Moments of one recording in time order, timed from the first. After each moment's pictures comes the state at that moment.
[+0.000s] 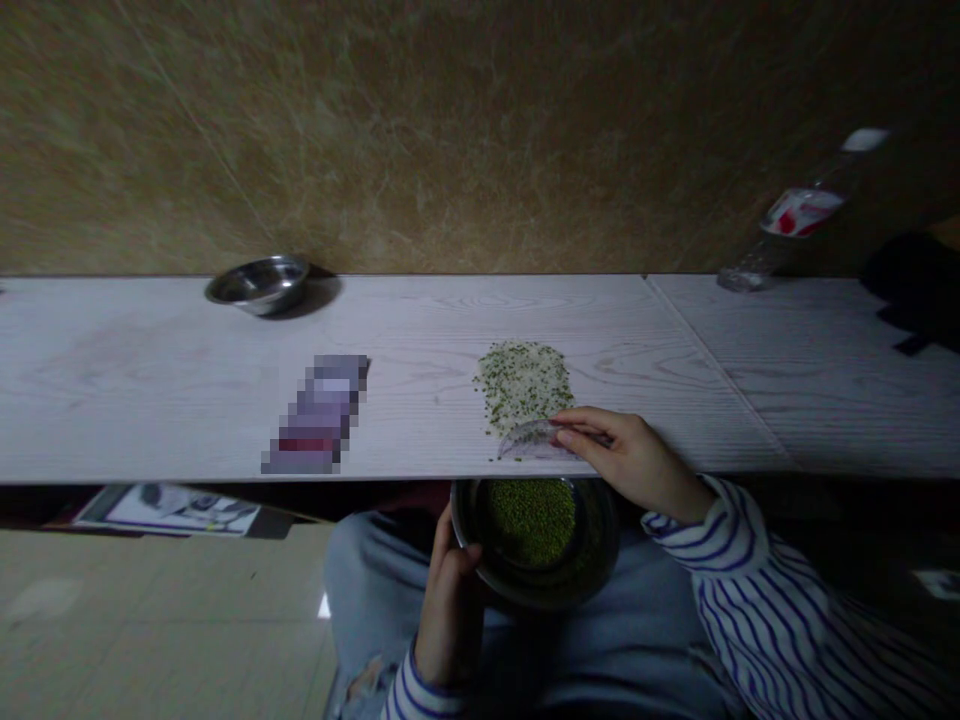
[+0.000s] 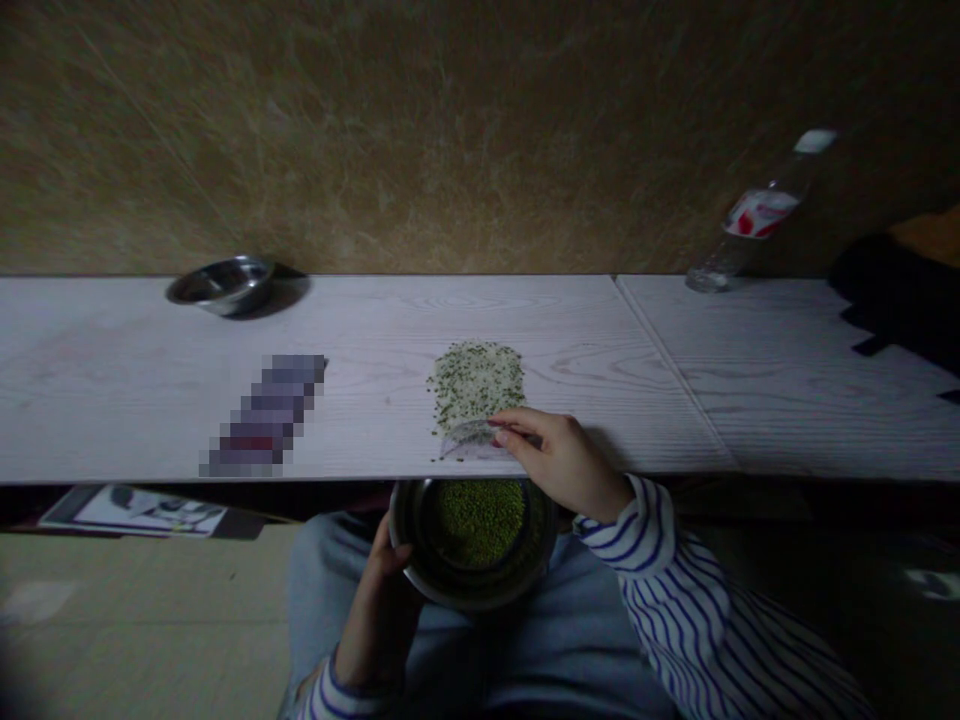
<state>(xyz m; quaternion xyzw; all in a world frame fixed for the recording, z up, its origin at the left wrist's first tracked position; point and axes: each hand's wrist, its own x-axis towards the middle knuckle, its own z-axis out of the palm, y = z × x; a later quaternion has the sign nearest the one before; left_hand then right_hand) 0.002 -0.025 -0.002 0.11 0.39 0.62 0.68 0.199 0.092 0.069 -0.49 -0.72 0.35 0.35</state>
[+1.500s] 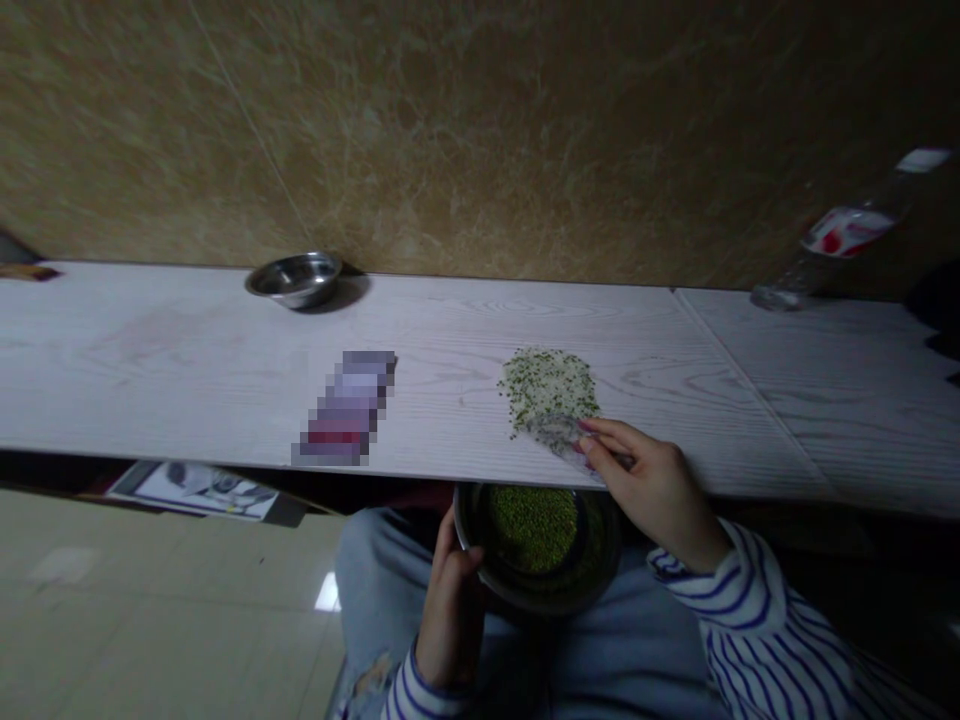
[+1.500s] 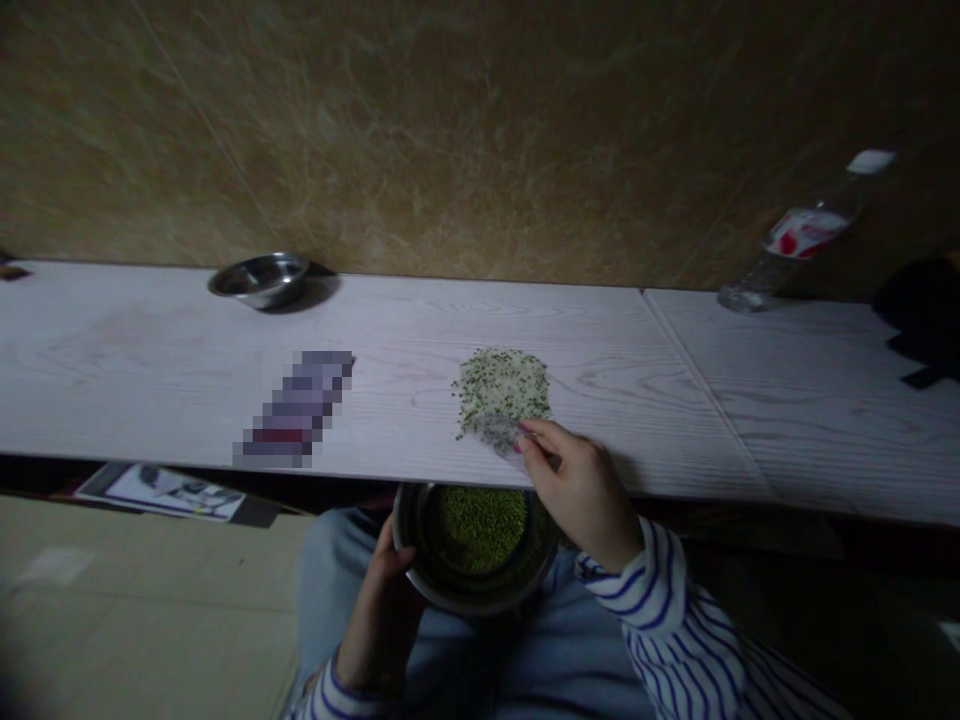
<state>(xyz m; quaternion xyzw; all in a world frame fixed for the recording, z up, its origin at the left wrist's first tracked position) -0.012 -0.025 -0.015 0.09 0.39 0.63 0.66 0.182 0.078 0.059 -0.57 -0.67 0.27 0.39</state>
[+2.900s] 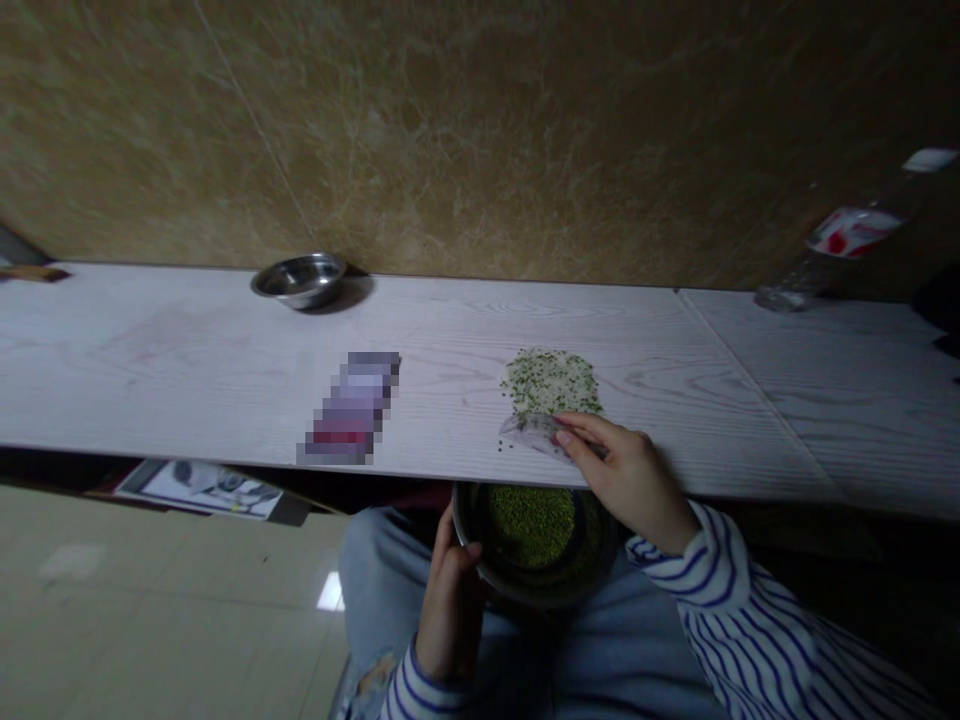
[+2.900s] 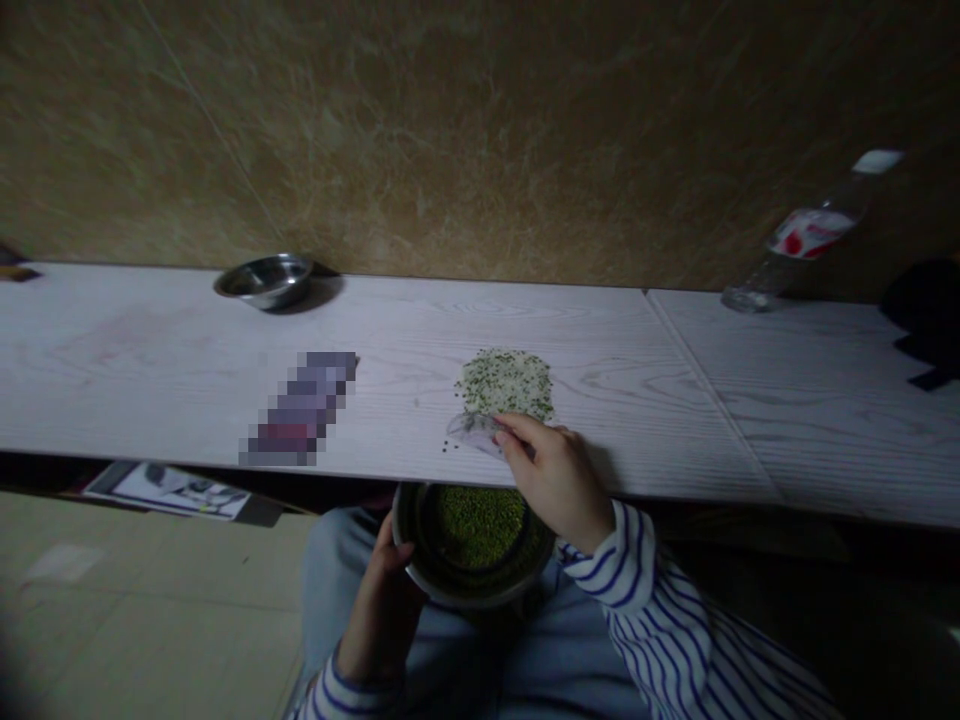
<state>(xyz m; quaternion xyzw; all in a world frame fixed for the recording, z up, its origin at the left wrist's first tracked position) -0.014 -0.021 -0.004 0.08 0.41 0.63 0.66 0.162 0.087 0.064 -0.54 -0.73 0.24 0.36</state>
